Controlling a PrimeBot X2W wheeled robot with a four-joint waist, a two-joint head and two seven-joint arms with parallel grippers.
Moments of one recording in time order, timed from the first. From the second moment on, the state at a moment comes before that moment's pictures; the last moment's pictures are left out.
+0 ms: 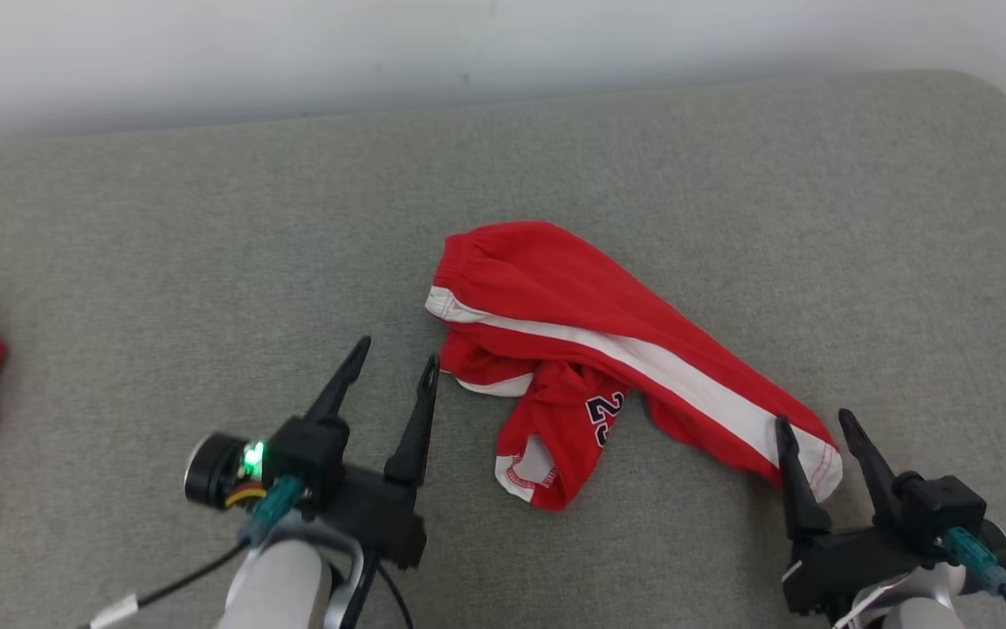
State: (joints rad) left arm -0.38 0.05 -0.27 0.40 -0.14 -0.13 -0.26; right arm -0.16 -0.18 0.01 0.38 0.20 0.13 -0.26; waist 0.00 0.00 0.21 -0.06
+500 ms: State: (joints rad) left arm -0.59 0.08 -0.32 0.57 -0.18 -0.13 -0.26; right arm -0.19 -0.17 0.03 0.37 0.20 0.13 -0.26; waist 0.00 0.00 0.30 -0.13
